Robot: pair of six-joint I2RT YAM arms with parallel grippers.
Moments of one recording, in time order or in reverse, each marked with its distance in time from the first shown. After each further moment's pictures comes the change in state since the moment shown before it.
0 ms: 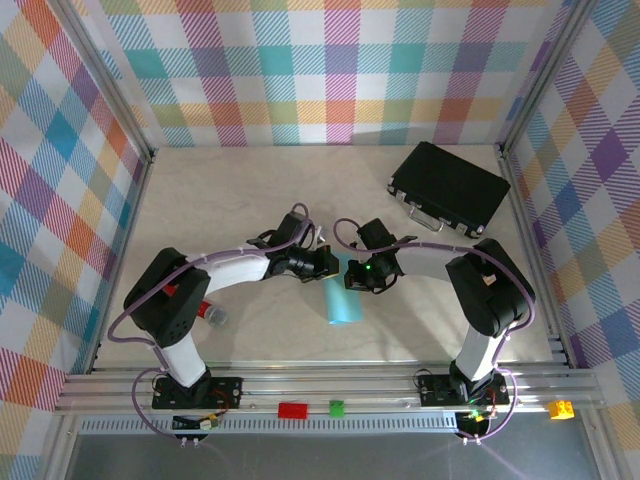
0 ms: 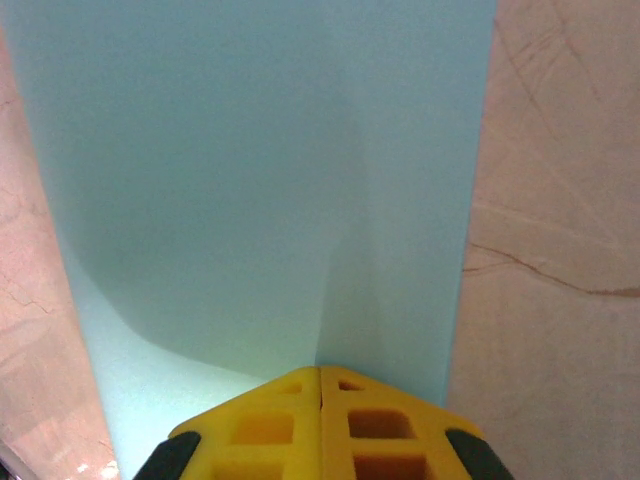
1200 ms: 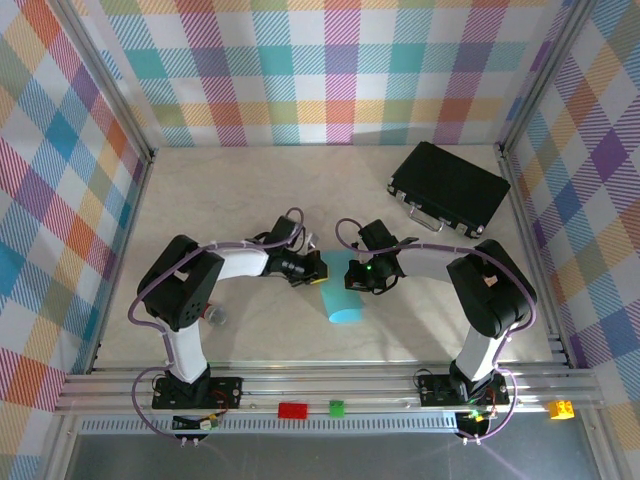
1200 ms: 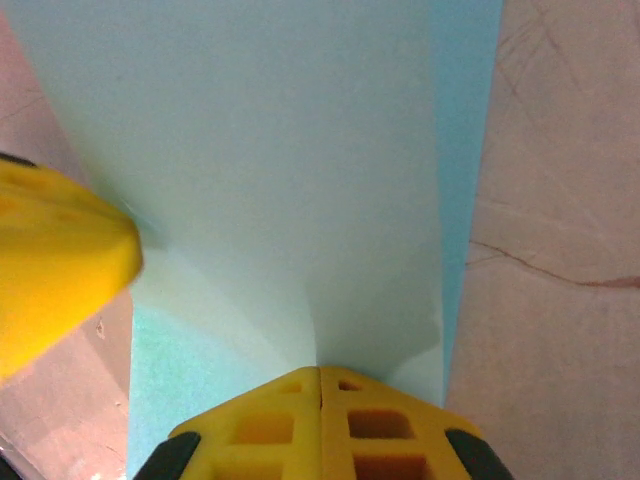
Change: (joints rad) left arm 0.098 0.113 -0.014 -0.008 0.052 0.095; right arm -0.003 -0.009 -0.021 0.025 -0.003 0.034
